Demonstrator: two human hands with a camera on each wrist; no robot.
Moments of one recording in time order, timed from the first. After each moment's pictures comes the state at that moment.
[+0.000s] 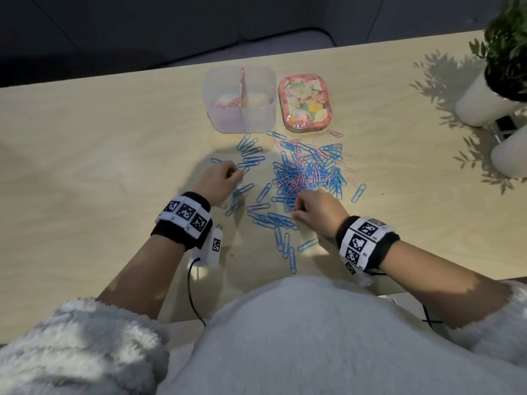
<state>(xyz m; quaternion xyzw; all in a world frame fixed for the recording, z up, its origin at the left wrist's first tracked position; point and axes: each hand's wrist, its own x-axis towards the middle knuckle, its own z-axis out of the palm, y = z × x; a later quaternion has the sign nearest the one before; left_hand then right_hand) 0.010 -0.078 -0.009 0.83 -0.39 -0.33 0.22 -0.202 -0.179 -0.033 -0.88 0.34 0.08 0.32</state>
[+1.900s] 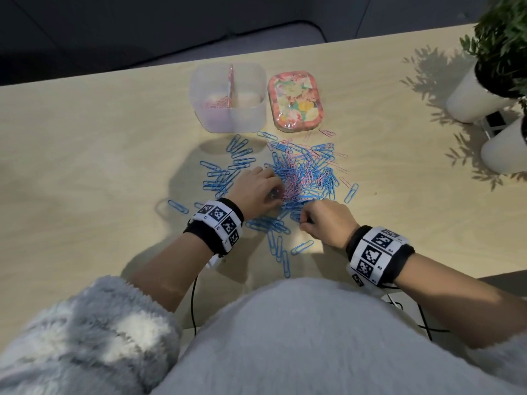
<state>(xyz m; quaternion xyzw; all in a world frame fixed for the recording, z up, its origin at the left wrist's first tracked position) -0.042 -0.116 -0.029 0.71 -0.68 -0.18 0.06 -0.223 -0.180 -0.018 -0.90 0.33 0.16 0.24</state>
